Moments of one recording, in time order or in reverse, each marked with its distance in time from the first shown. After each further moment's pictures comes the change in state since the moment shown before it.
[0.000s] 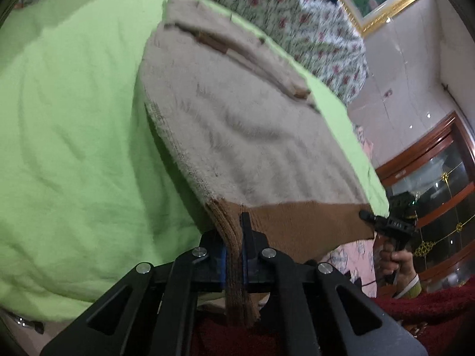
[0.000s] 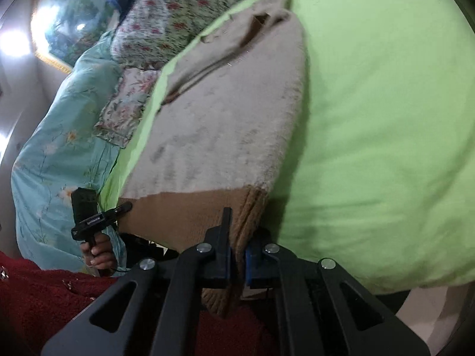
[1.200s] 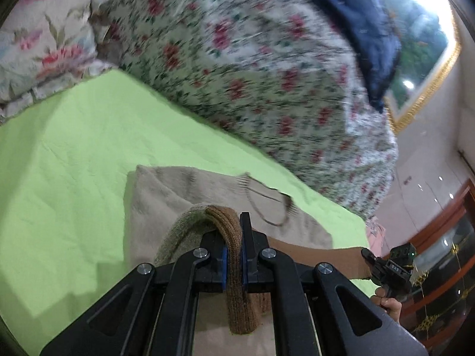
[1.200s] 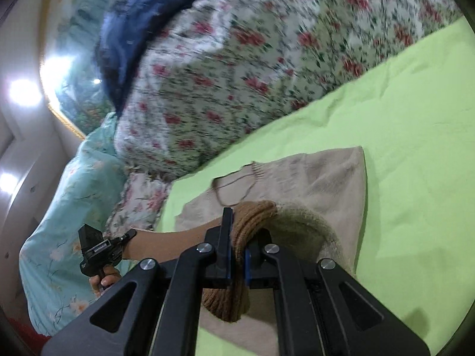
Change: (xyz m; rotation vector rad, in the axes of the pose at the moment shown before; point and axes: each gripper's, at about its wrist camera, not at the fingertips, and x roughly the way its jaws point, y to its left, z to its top) left arm 0.109 0.027 0.365 -0.118 -0.274 0.069; right arm 0.088 0.008 0.353 -0.041 -0.265 0.088
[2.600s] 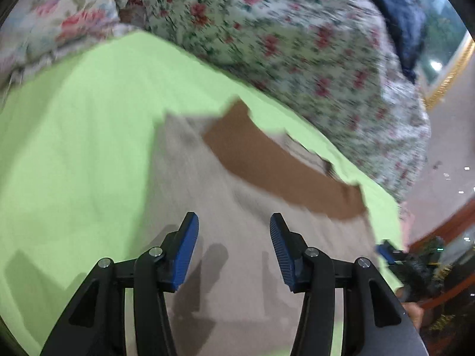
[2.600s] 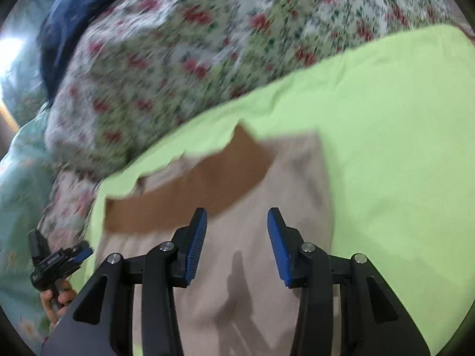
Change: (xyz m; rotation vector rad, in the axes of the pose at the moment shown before) left arm 0.002 0.019 -0.066 0.011 0.098 0.110; right arm 0.023 0.020 -0.062 -0.008 -0.013 -0.307
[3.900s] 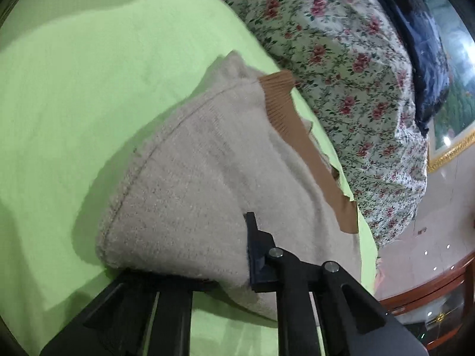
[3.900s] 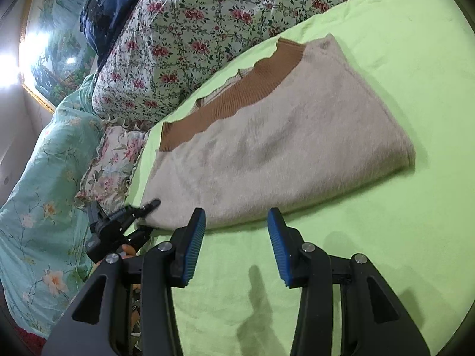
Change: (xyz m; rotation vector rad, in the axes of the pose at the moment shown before) left arm 0.007 0.025 -0.076 -0.318 -0.129 -0.008; right arm -0.053 0.015 -0.105 0.039 0.065 0.178
